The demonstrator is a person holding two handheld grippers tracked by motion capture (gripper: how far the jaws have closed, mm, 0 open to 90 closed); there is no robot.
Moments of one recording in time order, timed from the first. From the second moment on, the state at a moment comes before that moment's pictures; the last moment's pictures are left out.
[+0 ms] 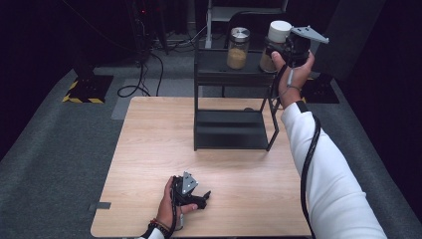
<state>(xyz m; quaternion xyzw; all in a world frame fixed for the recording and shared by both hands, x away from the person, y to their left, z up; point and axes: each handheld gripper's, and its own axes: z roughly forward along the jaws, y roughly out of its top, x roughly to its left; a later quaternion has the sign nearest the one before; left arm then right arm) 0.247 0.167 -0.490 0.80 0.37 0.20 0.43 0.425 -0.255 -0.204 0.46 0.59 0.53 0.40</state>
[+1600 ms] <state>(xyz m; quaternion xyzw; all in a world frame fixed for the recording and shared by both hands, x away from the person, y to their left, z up) 0.247 0.167 -0.490 0.80 0.37 0.20 0.43 0.337 -0.322 -0.209 0.39 0.62 0.55 0.40</state>
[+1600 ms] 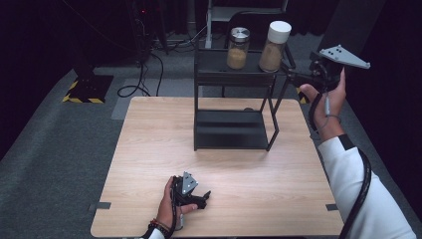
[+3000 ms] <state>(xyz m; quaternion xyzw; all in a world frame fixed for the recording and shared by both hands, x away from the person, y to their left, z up) 0.247 0.166 -0.490 0.80 0.37 0.21 0.43 0.283 -0.352 -0.306 0.36 0.66 0.54 0.37</state>
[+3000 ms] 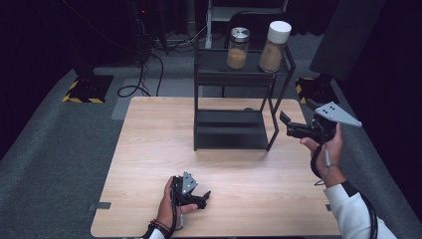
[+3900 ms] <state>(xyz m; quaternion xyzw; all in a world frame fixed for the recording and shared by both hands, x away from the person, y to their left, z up) 0.247 0.166 -0.490 0.80 0.37 0.21 0.43 0.260 -0.362 -0.386 0.36 0.70 0.51 0.34</state>
